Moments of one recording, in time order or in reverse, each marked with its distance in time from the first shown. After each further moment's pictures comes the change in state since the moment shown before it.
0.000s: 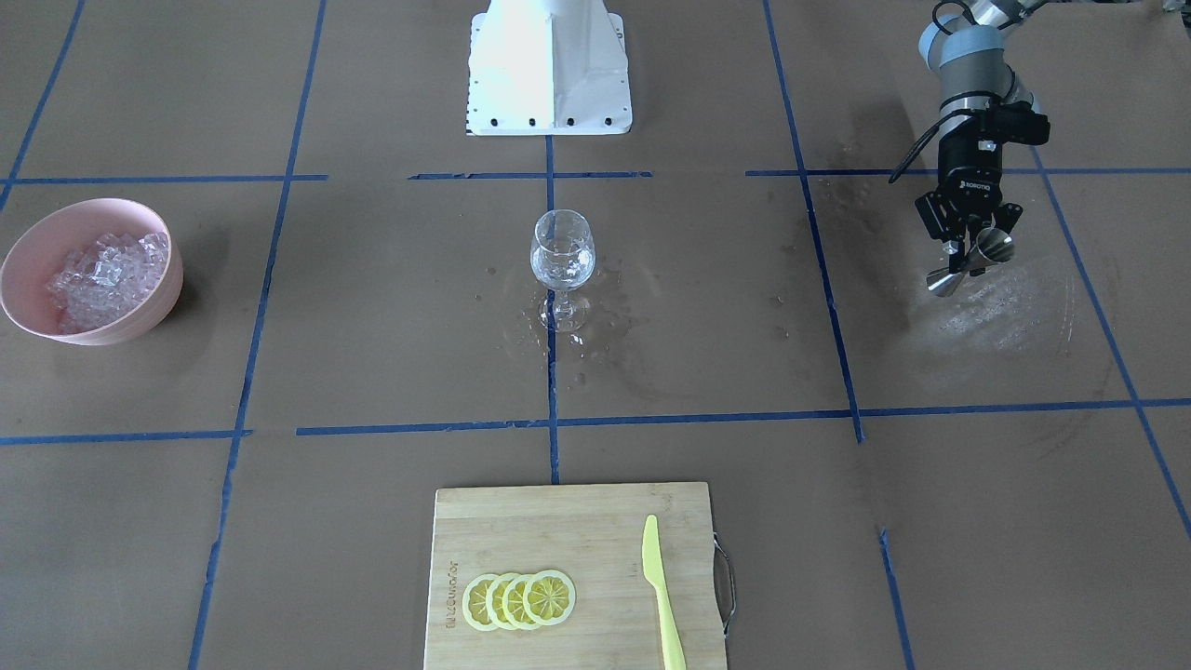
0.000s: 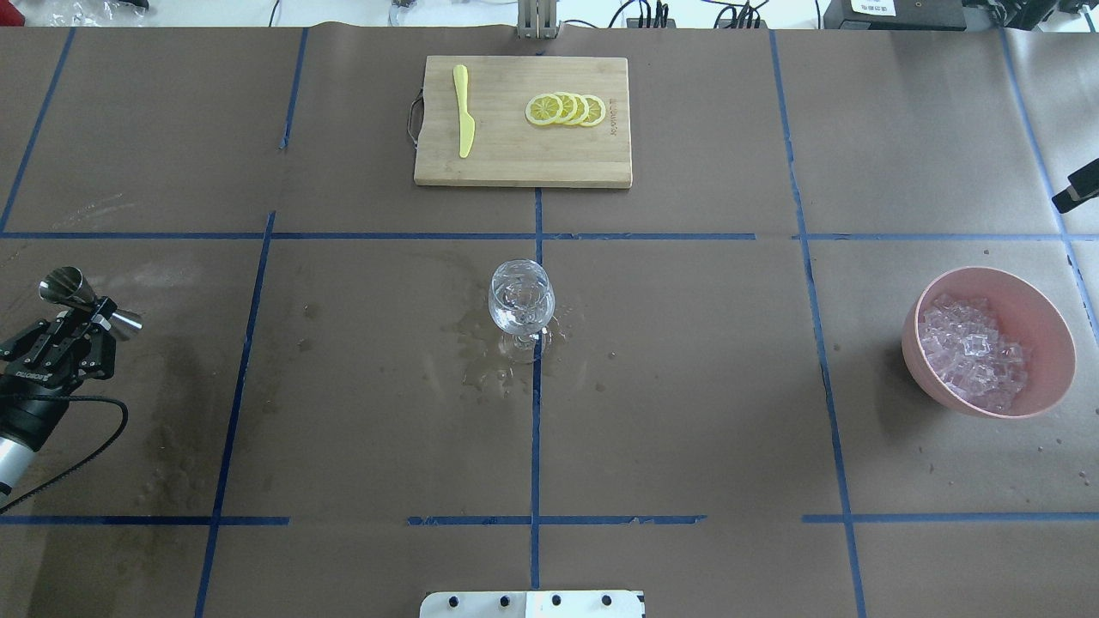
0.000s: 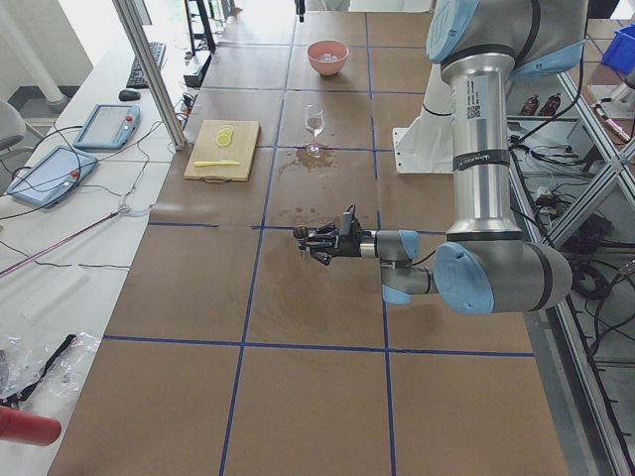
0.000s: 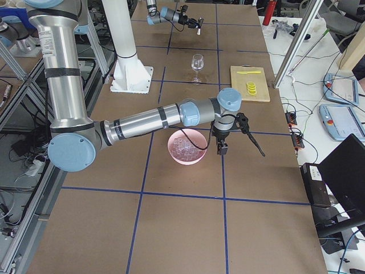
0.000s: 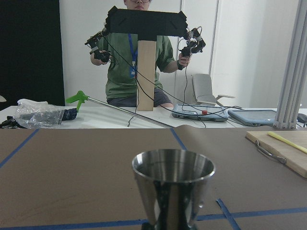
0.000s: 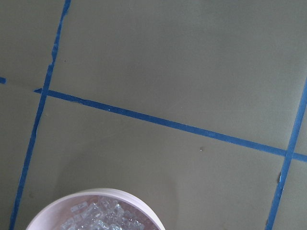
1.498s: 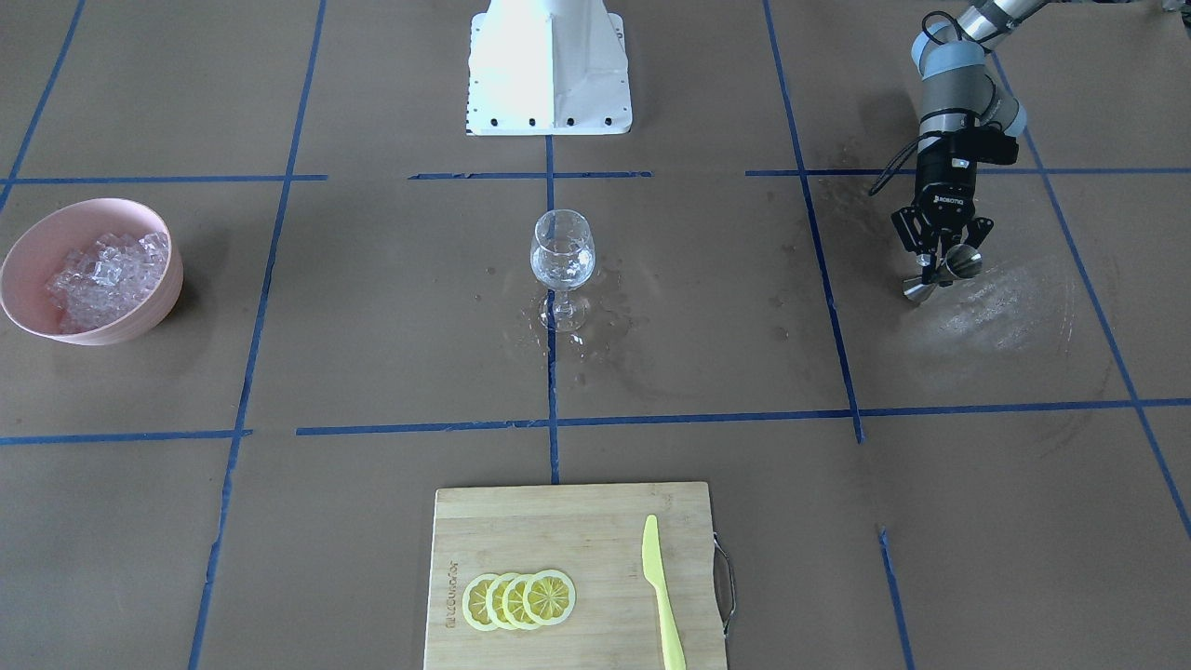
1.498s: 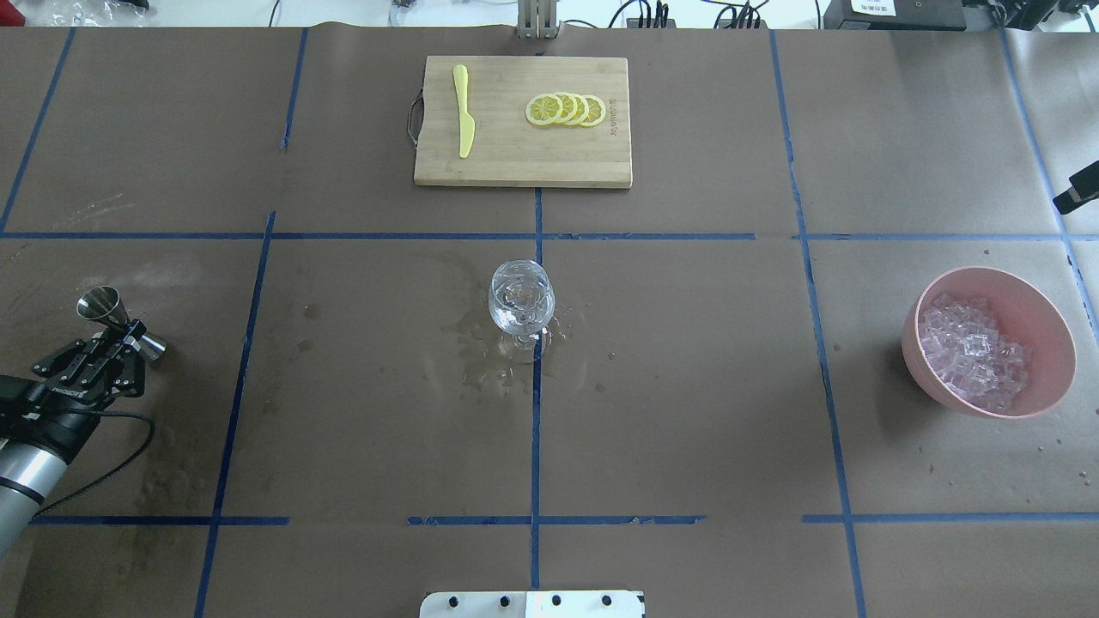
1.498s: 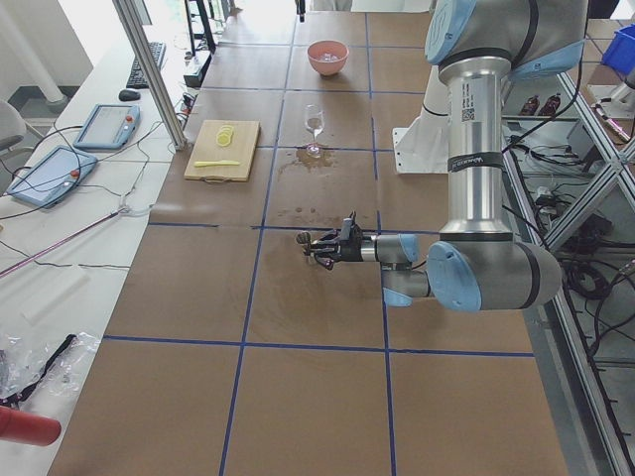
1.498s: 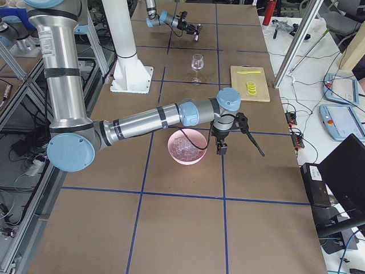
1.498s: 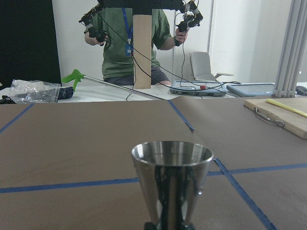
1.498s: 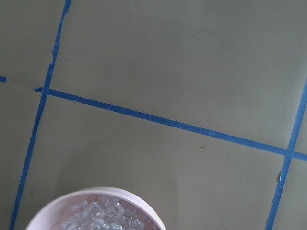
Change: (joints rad) left arm 0.036 -0.044 0.068 0.050 -0.027 -0.031; right arm 0.000 -0.005 0.006 0.000 0.000 0.000
